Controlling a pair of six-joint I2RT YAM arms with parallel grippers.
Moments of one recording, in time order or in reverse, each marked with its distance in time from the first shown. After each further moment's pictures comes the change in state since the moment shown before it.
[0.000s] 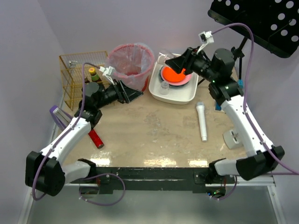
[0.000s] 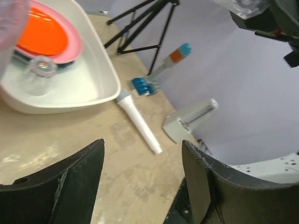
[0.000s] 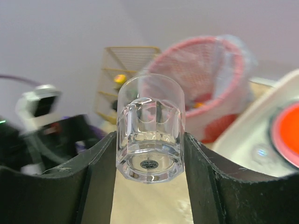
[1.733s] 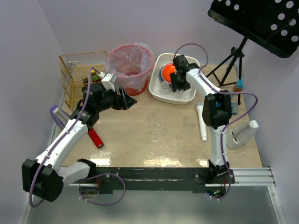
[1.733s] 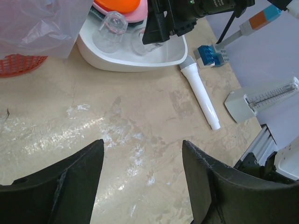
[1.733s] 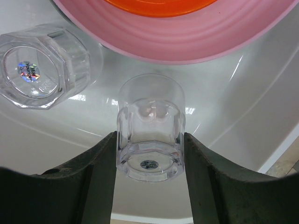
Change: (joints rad) left arm 0.000 -0.077 0.047 -0.483 -0.210 0.335; right arm -0.002 0.883 0.499 -0.768 0.645 -0.348
